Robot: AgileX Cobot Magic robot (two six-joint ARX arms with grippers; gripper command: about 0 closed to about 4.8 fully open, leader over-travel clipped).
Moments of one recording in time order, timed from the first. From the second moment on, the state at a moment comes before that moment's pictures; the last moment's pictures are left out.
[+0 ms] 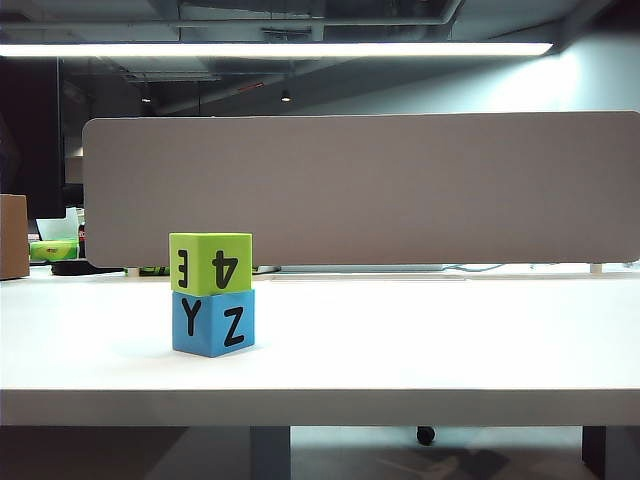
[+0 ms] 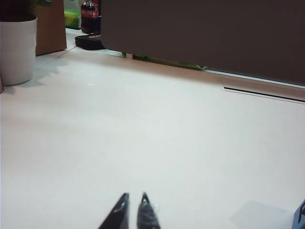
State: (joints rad) left arm 0.04 0.01 0.00 -0.02 0.00 -0.14; right arm 0.29 0.42 0.24 0.32 -0.08 -0.02
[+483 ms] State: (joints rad) left arm 0.04 0.01 0.00 -0.02 0.00 -0.14; right arm -0.07 0.00 0.07 0.12 -0.11 0.02
